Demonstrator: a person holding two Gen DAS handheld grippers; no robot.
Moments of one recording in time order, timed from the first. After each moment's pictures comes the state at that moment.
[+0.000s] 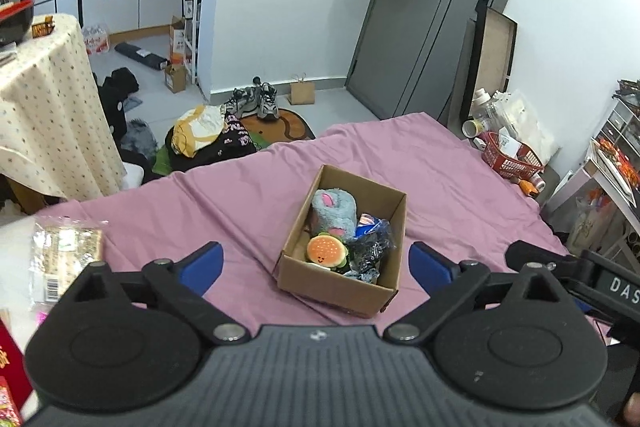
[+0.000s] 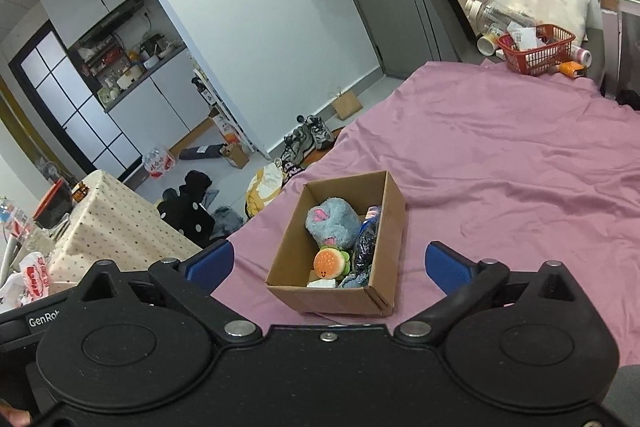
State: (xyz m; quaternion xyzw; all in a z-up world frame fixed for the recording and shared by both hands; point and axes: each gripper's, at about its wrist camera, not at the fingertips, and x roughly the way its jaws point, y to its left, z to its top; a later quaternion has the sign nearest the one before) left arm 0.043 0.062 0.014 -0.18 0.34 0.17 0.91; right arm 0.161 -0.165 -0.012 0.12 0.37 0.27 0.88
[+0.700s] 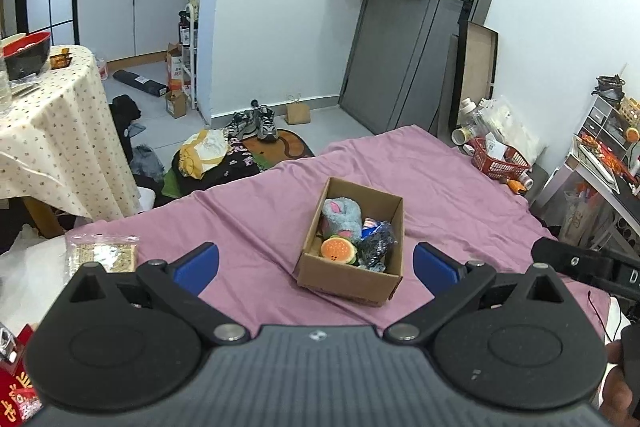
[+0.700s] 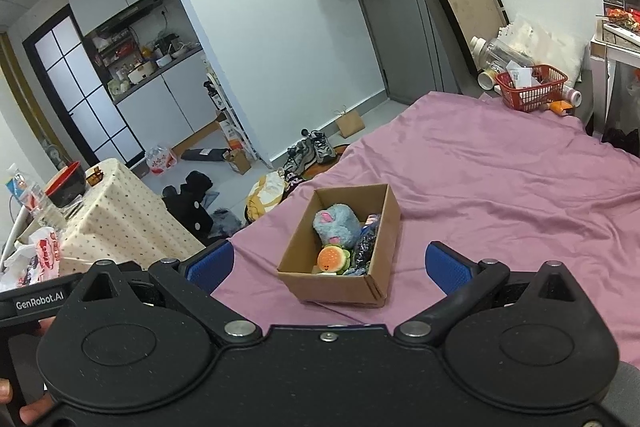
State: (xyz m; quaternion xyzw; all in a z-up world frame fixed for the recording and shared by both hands) left arm -0.019 0.065 0.048 -0.15 0.32 0.16 0.92; right arm 0.108 -0.175 0.026 0.08 0.34 0.27 0.90
